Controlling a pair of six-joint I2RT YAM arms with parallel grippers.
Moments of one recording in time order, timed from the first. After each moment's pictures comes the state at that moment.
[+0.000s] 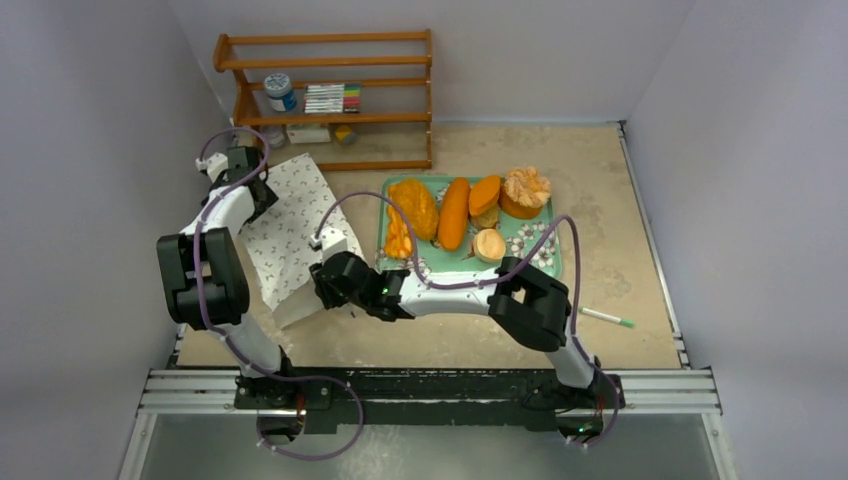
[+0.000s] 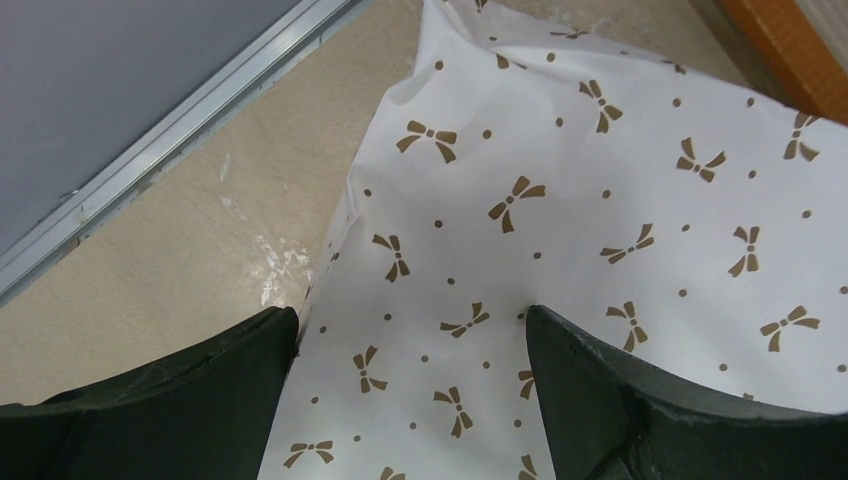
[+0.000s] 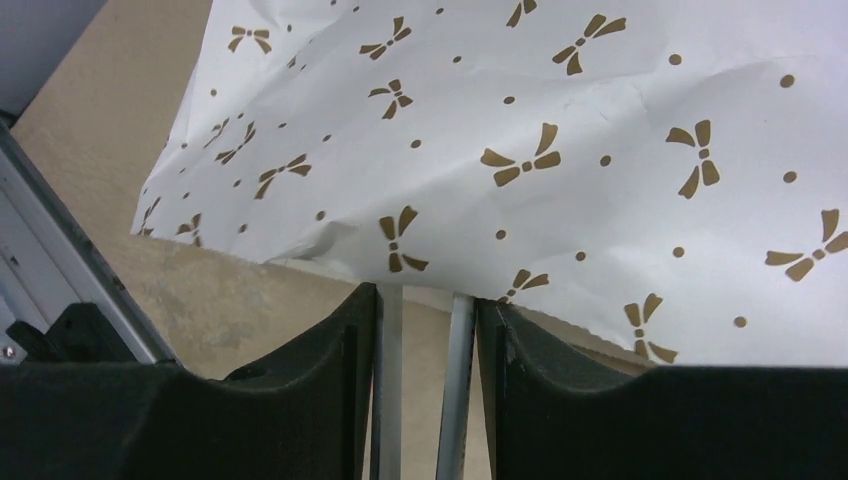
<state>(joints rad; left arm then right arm) 0.18 1.73 1.21 -0.44 -0.49 -0.59 1.25 2.06 1.45 0.05 0.30 0.46</state>
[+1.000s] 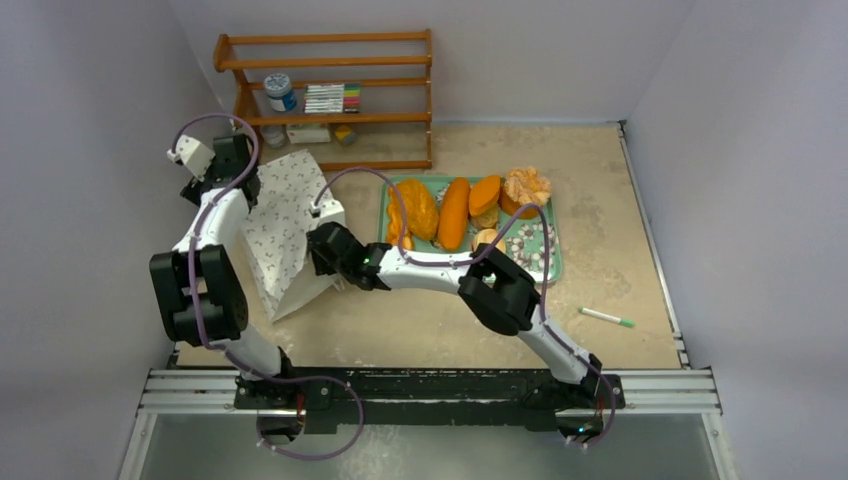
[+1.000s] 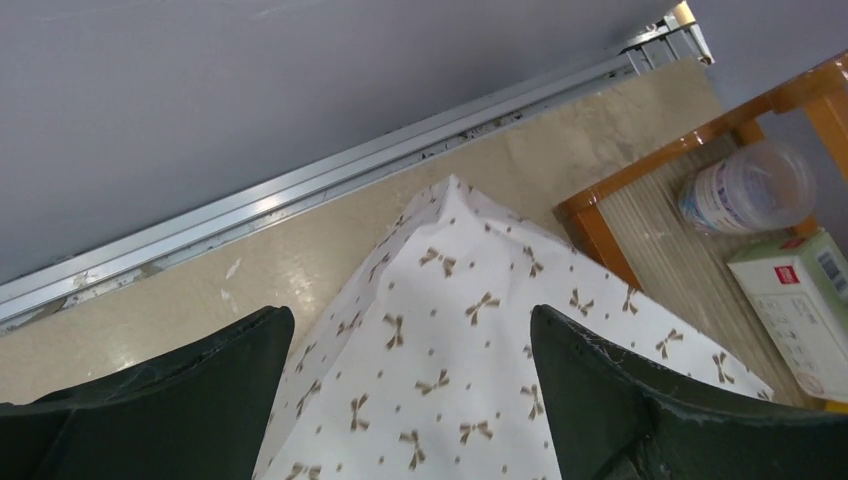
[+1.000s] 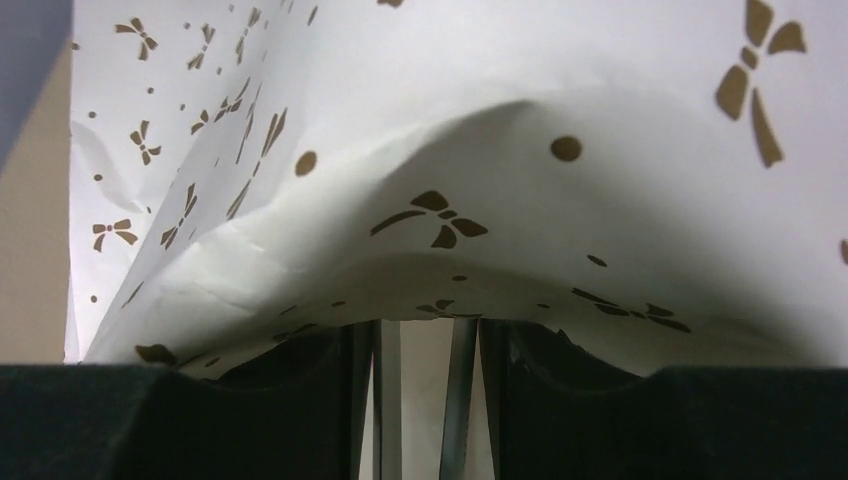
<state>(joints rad) 0.18 1.60 1.19 -0.27 -0.66 -0.73 1.13 2.33 1.85 -0.10 0.37 0.54</state>
